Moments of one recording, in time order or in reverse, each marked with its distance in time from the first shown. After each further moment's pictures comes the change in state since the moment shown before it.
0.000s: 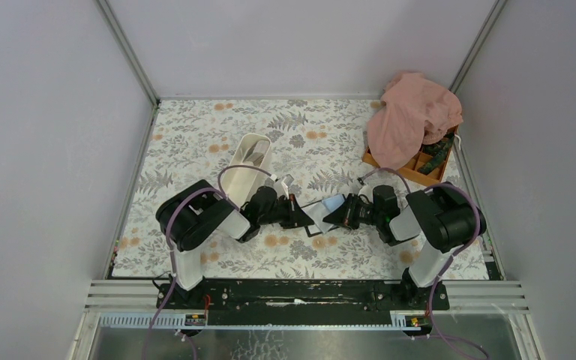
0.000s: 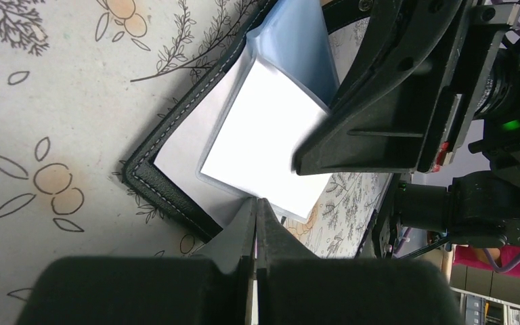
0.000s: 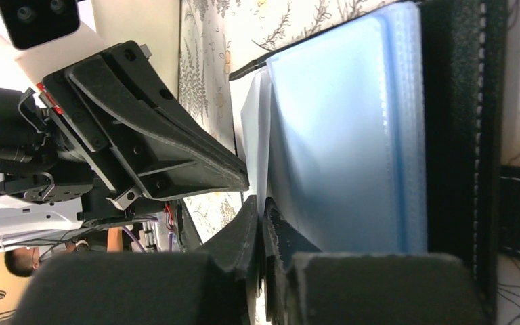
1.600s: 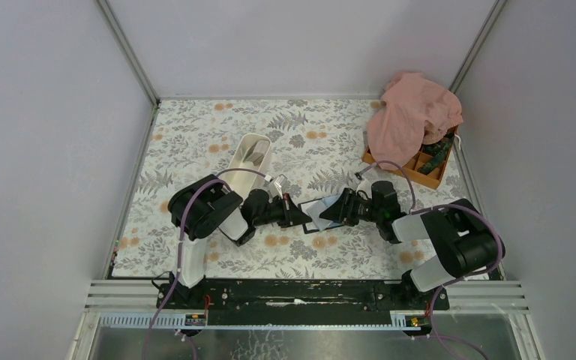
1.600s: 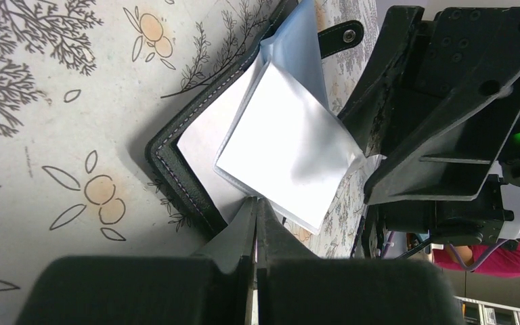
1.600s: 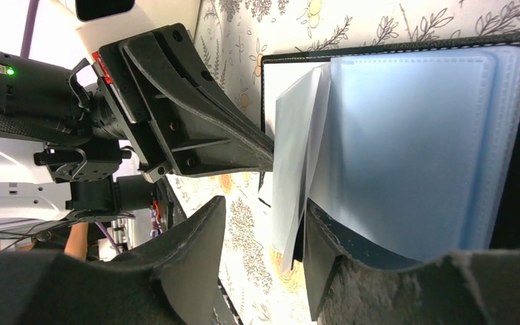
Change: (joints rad) left arm 0.063 0.128 -0.047 0.279 0.037 -0.054; right arm 0.044 -0.189 0.029 -0.186 0.046 -0.076
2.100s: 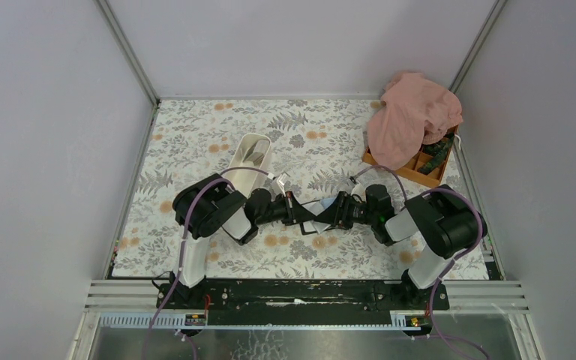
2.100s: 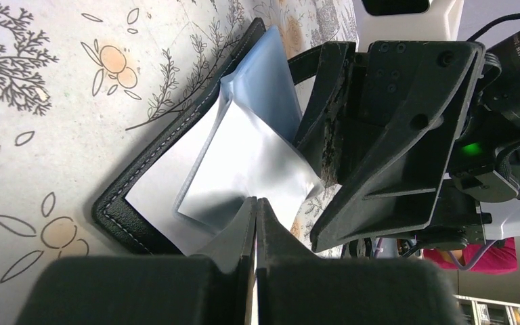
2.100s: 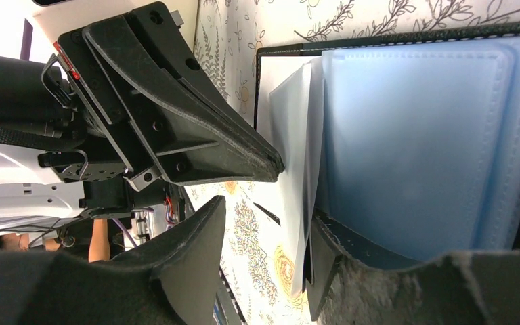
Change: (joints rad) left arm -0.014 0.034 0.033 0.068 0.001 -0.038; right arm 0.046 0.150 -0.005 0.174 -0.011 0.086
